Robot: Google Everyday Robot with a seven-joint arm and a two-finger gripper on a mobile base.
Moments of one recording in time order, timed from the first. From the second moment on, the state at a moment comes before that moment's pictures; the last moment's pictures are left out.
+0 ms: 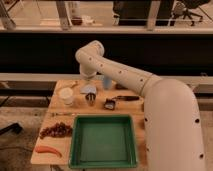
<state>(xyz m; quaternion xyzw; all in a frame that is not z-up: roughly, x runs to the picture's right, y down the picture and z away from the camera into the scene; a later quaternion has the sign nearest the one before) -0.109 -0.047 0.833 -0.19 -0.14 -0.17 0.96</state>
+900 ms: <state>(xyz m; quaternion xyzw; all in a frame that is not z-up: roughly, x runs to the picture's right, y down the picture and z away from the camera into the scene) -0.112 -0.046 0.873 -0.20 -0.14 -0.18 0.95</state>
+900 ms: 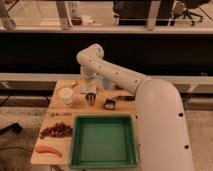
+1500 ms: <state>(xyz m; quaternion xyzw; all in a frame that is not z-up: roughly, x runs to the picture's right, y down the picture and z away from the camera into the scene) -0.117 -0.053 0.911 -0.20 -0.15 -0.20 0.95</state>
